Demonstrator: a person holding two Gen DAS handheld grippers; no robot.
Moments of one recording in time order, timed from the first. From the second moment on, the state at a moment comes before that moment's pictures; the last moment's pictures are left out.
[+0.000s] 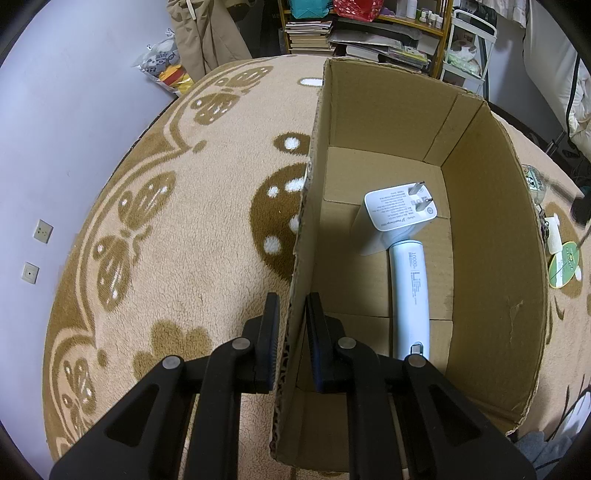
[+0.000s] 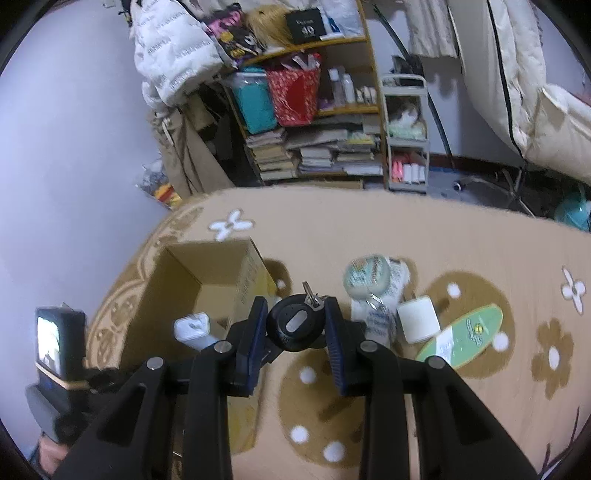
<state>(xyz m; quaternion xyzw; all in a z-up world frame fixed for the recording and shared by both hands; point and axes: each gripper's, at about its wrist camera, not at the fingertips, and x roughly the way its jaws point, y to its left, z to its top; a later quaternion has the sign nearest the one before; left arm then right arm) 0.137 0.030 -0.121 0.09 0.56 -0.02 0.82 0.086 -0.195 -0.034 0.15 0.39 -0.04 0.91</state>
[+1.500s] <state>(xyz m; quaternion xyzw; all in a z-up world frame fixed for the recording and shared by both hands) 0.138 0.030 -0.122 0.08 0.56 -0.02 0.82 0.137 -0.106 -0.073 0.13 0.46 0.07 0.87</state>
